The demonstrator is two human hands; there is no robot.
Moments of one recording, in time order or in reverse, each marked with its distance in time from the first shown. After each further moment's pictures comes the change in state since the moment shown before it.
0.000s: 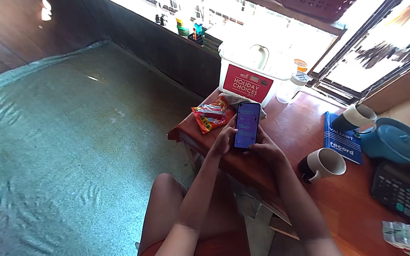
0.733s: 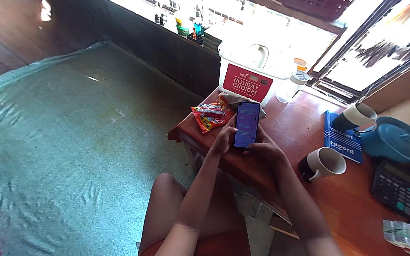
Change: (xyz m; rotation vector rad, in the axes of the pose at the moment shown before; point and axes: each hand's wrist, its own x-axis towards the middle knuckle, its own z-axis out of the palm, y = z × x) left_hand 0.000 -0.002 -0.002 0.018 0.008 -0.014; right_hand 0.002 0.004 -0.004 0.014 -0.004 0.006
